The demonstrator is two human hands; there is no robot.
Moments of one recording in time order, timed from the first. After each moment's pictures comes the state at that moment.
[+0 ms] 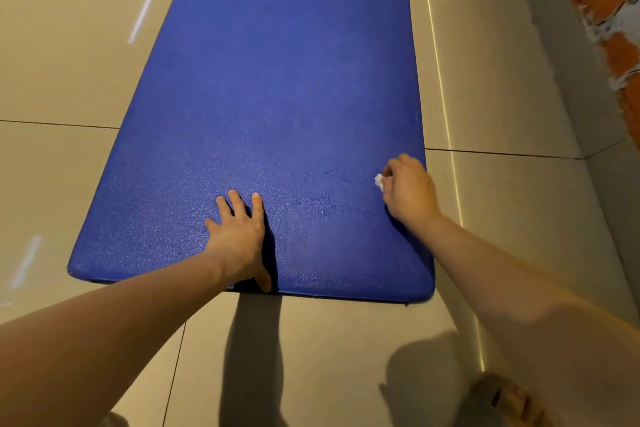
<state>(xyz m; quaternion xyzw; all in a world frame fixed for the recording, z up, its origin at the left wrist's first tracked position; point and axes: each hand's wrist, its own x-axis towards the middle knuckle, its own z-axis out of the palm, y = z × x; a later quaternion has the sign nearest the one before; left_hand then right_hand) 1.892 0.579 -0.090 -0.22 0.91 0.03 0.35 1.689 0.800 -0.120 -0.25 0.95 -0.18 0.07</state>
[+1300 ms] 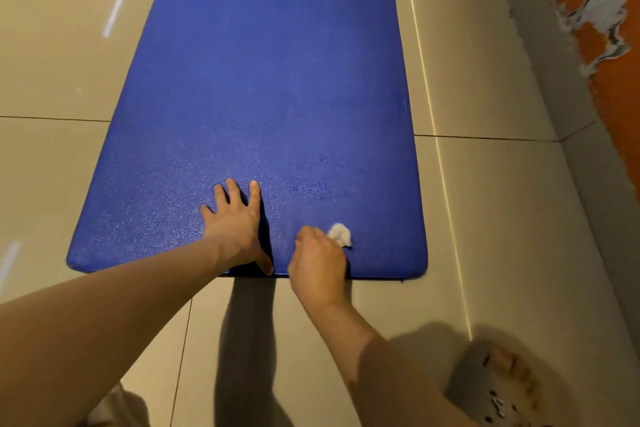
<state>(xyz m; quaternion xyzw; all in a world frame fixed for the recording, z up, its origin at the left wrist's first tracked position) 1.901 0.573 -0.094 -0.23 0.92 0.04 0.31 1.895 0.732 -0.112 -0.16 0.95 -0.22 0.13</state>
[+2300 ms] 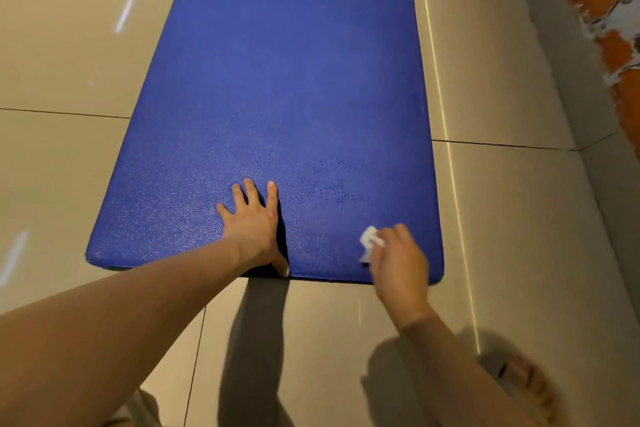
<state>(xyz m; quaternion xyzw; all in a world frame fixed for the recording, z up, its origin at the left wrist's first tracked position) 1.900 0.570 -0.098 -0.22 0.92 0.06 0.32 1.853 0.816 -0.117 -0.14 0.97 -0.18 0.11</state>
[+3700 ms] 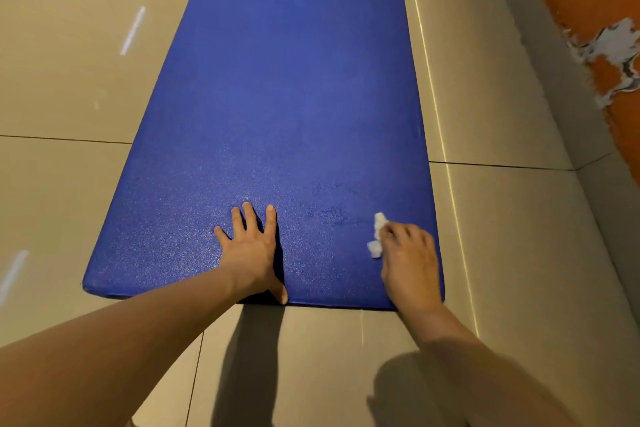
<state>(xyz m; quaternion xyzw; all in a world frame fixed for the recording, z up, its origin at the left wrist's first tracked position) 1.901 0.565 -0.104 -0.21 0.92 0.06 0.32 1.810 0.820 -0.130 -0.25 0.97 -0.06 0.00</state>
